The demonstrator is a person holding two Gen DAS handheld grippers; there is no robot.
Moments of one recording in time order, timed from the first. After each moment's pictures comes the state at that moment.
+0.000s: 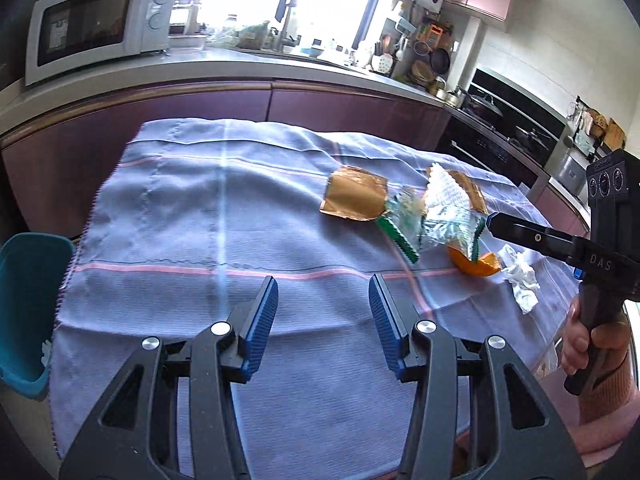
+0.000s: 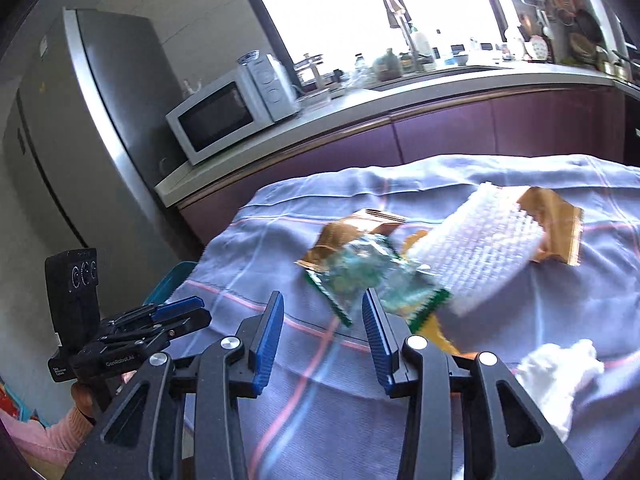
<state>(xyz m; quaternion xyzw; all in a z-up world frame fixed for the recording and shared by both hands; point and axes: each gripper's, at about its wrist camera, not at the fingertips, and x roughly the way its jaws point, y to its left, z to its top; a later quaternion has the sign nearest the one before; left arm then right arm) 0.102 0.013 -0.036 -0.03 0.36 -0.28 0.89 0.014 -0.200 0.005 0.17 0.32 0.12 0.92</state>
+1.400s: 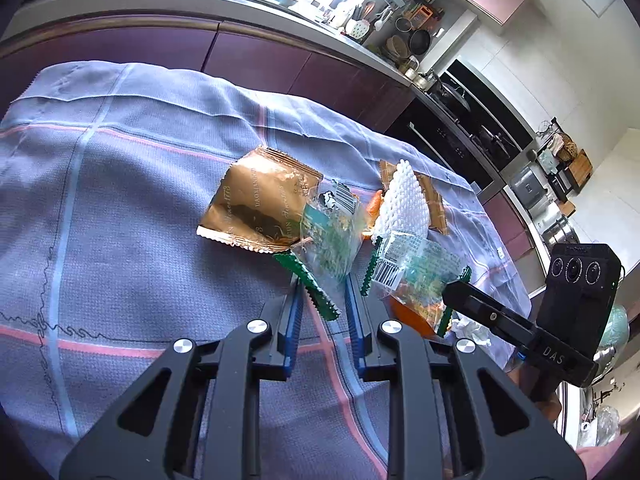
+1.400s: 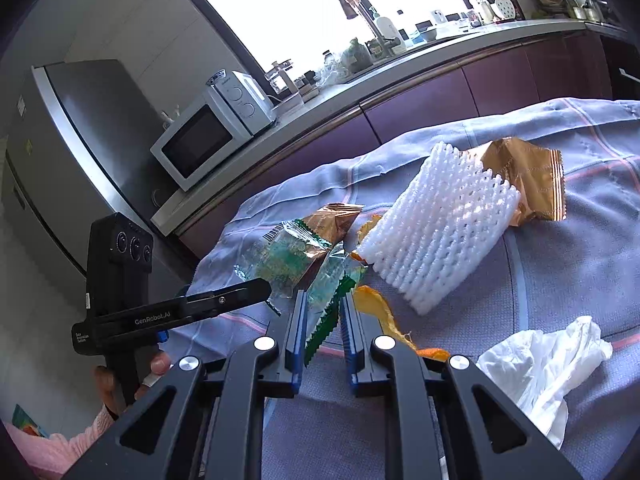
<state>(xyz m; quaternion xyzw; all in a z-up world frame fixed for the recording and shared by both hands) 0.196 -0.079 -0.060 -0.12 0.45 -0.36 0.81 0.021 -0.242 -0.024 0.25 0.32 0.13 0.90</state>
